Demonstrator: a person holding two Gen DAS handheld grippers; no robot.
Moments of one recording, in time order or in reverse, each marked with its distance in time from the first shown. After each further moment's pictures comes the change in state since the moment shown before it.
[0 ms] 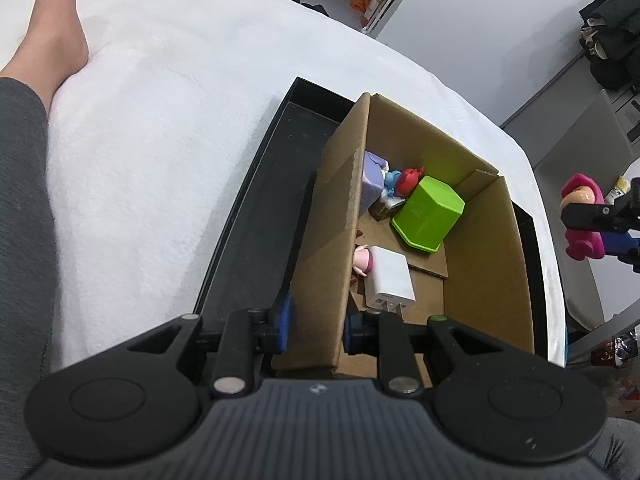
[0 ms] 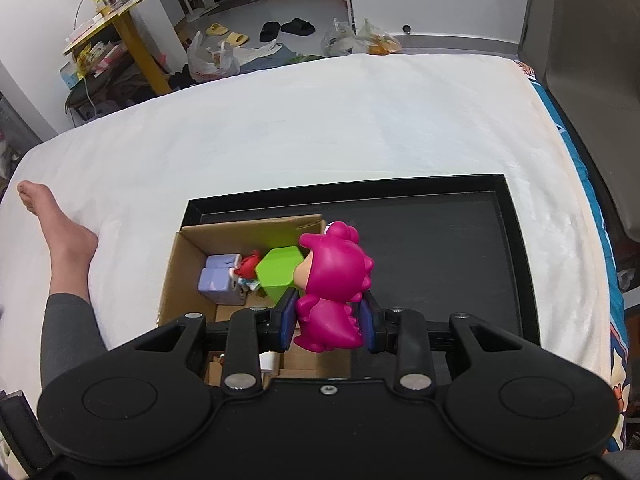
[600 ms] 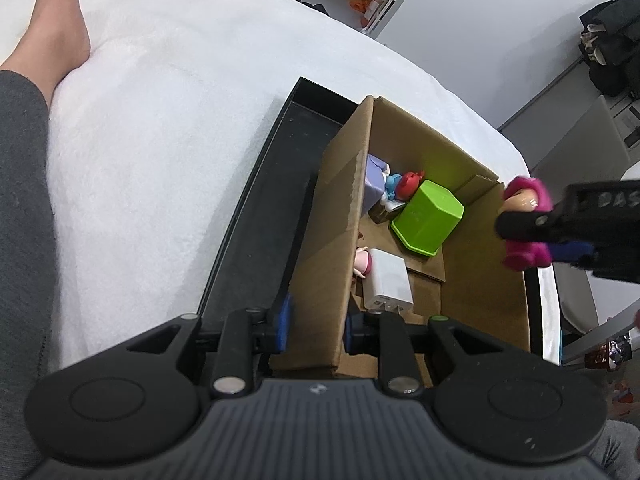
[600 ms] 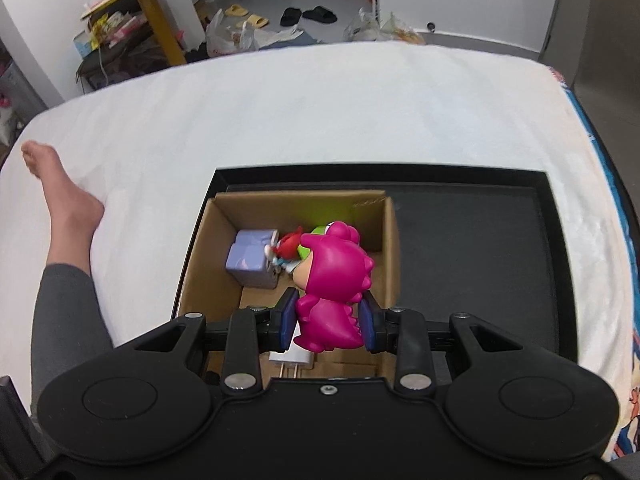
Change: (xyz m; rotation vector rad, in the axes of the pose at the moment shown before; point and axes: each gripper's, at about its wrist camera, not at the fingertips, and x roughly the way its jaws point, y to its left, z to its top) left arm -0.003 0.007 0.002 -0.016 0.003 -0.016; right arm 0.026 0.048 -0.017 -0.078 0.029 -0.012
